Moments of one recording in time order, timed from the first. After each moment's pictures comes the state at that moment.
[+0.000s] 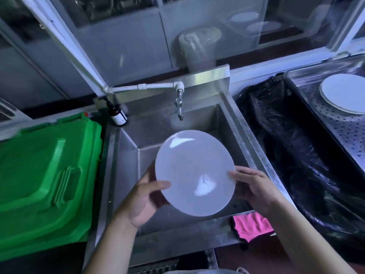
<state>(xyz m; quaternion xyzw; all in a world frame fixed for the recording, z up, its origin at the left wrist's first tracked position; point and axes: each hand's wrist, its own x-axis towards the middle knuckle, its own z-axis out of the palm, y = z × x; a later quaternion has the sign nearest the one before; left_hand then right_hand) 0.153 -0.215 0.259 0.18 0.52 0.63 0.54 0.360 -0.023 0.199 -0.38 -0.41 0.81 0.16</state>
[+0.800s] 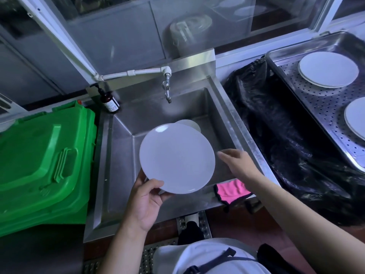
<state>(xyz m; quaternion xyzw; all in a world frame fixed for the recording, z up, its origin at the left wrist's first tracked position) 0.243 -0.260 0.230 0.04 0.54 0.72 0.44 0.398 -0.043 0.176 -0.47 -0.63 0.61 0.13</state>
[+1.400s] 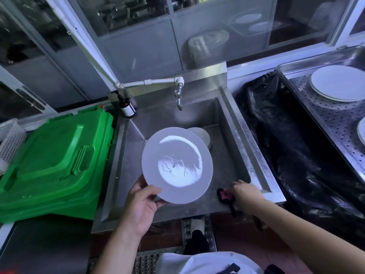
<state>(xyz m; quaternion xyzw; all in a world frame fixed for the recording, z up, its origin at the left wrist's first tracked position) 0.269 -0.279 0.248 0.03 0.58 0.71 0.39 0.433 -0.041 0.094 -0.25 -0.94 0.13 -0.18</state>
